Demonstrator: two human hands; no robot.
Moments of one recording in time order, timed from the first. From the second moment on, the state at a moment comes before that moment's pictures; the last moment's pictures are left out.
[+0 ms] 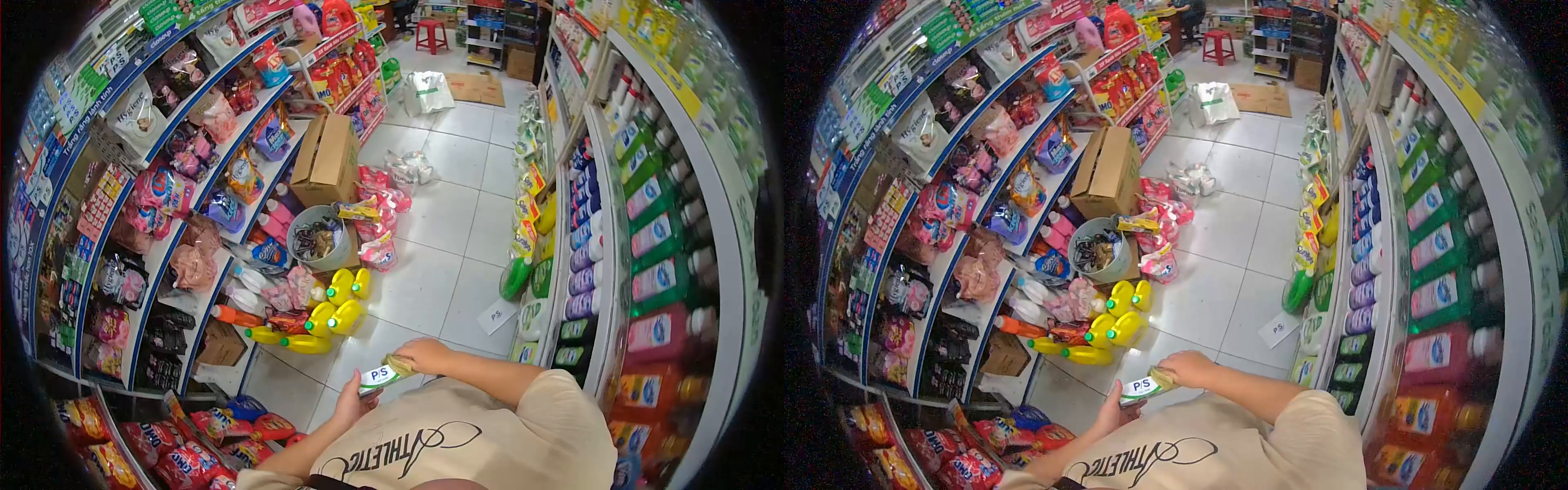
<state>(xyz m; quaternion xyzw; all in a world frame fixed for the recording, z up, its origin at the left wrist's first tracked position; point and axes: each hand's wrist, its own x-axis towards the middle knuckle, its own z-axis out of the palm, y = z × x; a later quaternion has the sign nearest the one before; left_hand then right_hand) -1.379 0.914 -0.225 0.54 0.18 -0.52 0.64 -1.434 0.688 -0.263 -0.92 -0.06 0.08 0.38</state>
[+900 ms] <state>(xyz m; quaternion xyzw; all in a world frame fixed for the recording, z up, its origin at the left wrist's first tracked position) -1.364 0.816 -0.208 0.43 0.30 -0.27 0.81 -1.292 0.659 -0.205 -0.85 -0.40 0.12 0.31</state>
